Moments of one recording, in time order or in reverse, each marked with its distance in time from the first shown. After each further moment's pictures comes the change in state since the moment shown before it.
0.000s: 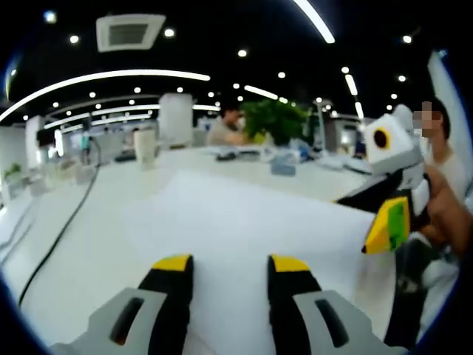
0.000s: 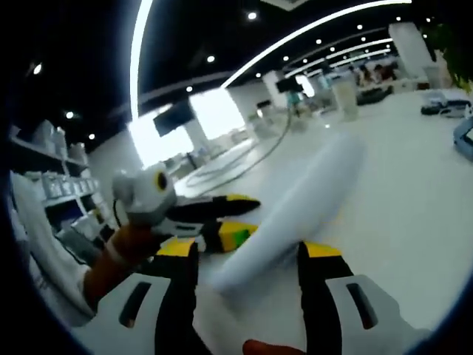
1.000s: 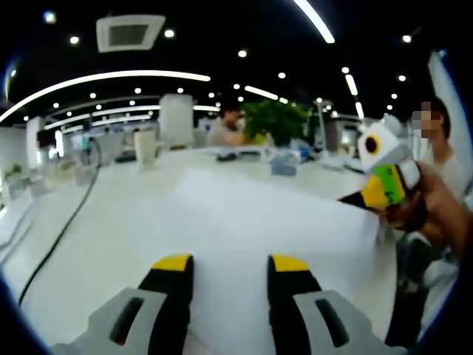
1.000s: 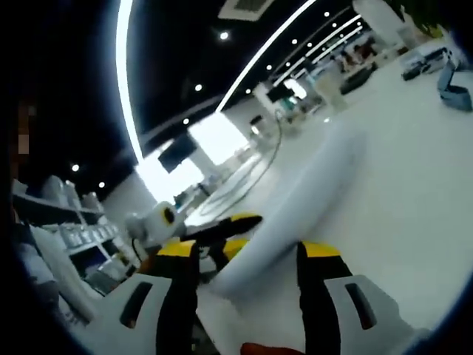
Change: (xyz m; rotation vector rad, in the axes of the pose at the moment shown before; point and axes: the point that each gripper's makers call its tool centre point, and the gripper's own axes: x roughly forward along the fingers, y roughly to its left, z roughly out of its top) left arm 0.001 0.001 0.000 0.002 -0.003 0.004; right arm -0.015 -0.021 0.017 0.195 -0.096 0.032
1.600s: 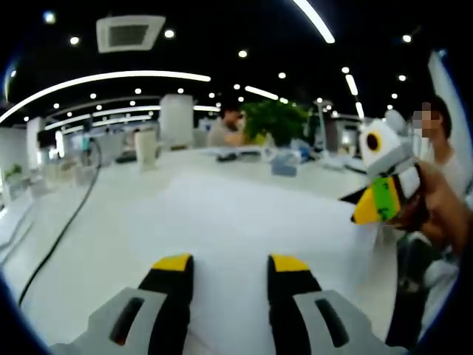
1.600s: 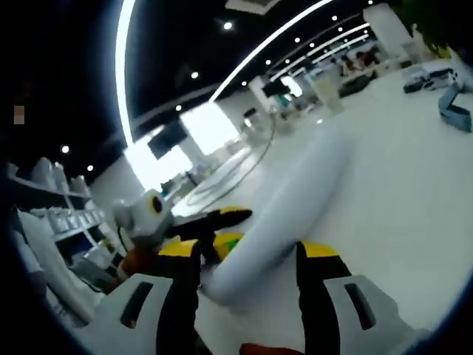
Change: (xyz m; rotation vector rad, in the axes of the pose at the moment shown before) left arm 0.000 0.001 0.000 0.001 -0.001 0.003; right arm 0.013 0.011 -0.011 0.013 0.032 0.008
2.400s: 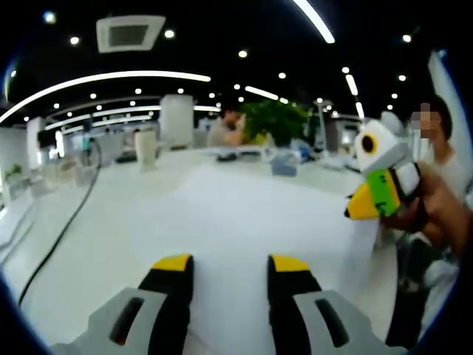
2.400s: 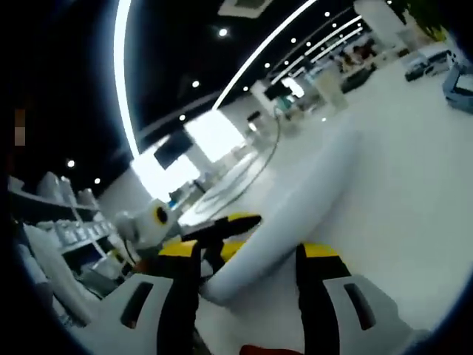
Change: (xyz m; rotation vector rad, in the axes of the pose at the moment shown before) left arm 0.001 0.000 0.000 -0.001 0.000 0.001; right arm 0.006 -0.008 0.008 -0.025 -0.015 -0.033
